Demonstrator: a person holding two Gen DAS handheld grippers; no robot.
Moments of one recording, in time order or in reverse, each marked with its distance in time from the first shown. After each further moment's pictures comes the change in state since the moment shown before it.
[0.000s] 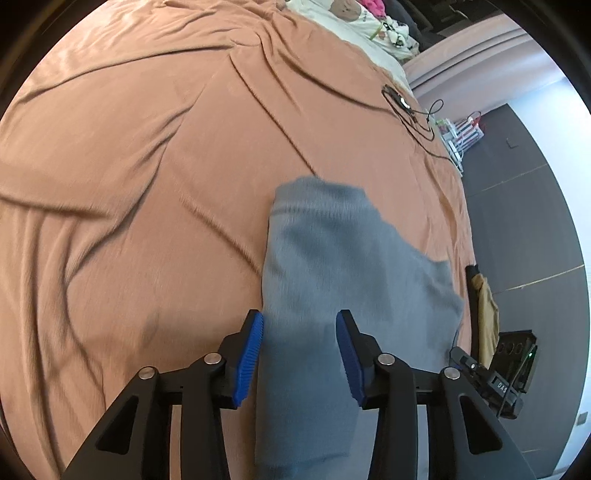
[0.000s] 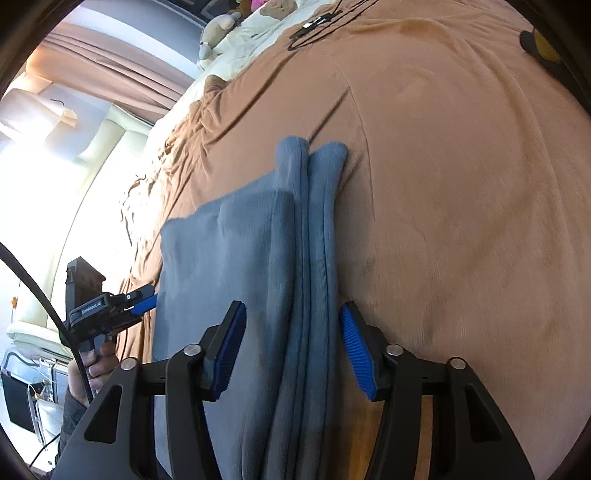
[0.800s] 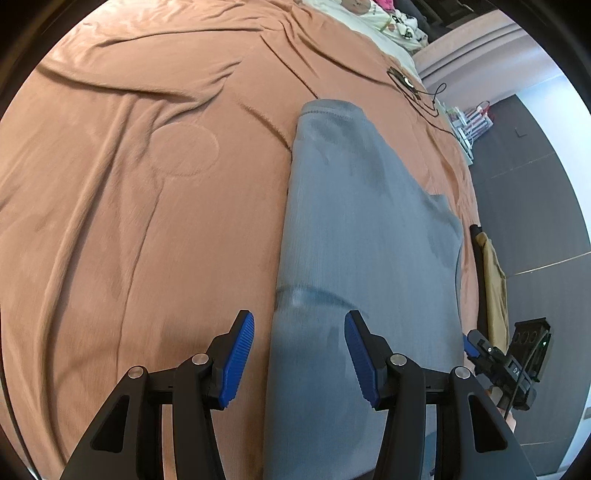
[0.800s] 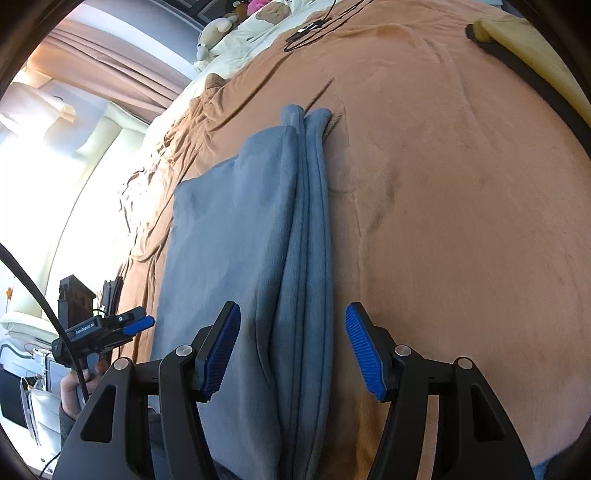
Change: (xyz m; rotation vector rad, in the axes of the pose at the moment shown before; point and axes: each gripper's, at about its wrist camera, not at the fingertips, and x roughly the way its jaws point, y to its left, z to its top) left arm -0.042 -0.001 -0.098 -0.017 0.024 0.068; right arm -0.050 0.020 -0.063 -0.002 -0.013 -0.053
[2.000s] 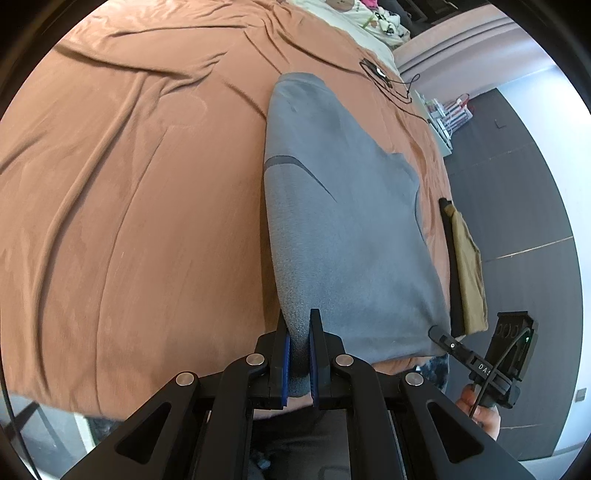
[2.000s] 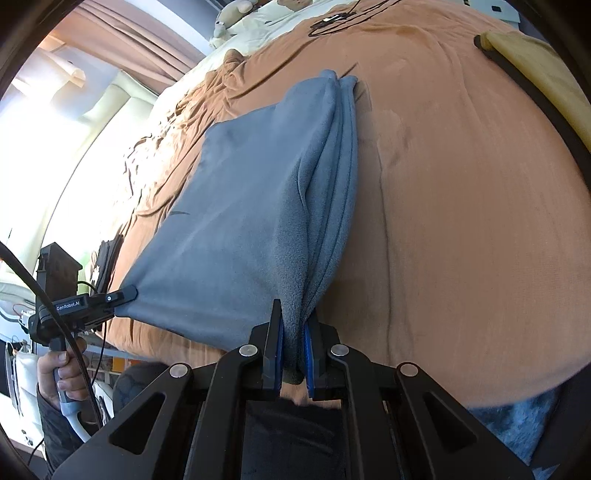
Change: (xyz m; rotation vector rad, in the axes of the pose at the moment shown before) left arm -0.052 -0.014 -0.079 0.006 0.023 -0.063; right arm -0.043 0.034 -0.064 -0.079 0.055 -0.055
